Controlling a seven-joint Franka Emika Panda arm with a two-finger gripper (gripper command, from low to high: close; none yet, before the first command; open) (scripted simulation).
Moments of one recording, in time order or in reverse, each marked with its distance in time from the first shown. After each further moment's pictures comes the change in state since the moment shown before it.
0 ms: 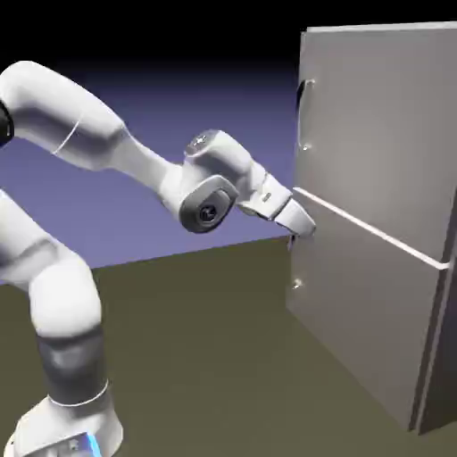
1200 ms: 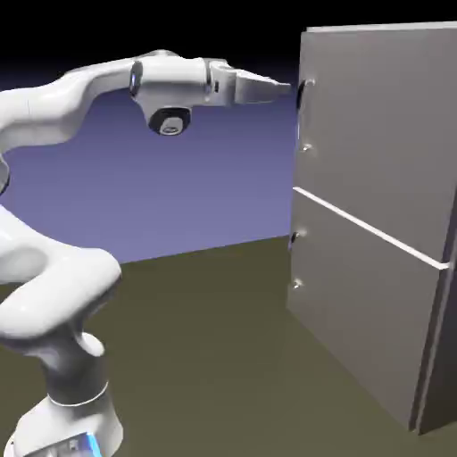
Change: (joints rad) arm -0.794 -0.465 0.878 0.472 1.566 -0.045 -0.750
